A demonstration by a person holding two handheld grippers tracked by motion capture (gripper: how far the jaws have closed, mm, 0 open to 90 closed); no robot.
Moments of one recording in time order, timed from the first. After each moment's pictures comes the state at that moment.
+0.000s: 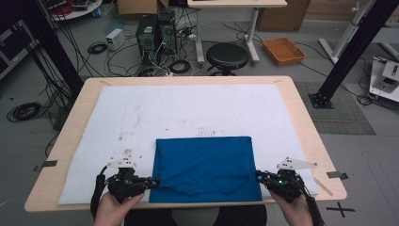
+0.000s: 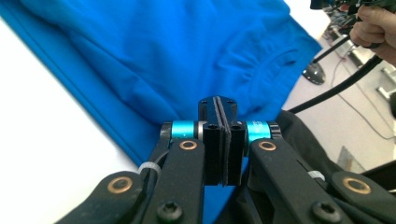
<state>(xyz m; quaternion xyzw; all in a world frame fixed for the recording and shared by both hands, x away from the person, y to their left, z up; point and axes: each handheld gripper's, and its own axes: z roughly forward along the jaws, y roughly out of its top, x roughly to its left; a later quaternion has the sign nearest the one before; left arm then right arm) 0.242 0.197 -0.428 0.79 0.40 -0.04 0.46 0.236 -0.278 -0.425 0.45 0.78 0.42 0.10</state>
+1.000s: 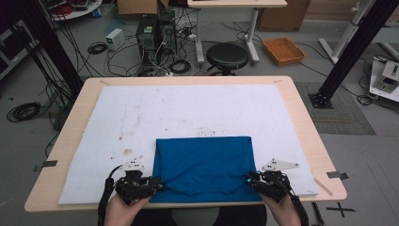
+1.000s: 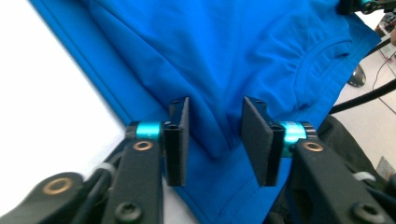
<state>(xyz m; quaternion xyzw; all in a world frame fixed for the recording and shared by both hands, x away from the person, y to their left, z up) 0.240 0.181 -0.448 0.79 0.43 0.00 0.44 0.244 -0.254 -0.448 0.43 0.81 0.38 0.12</state>
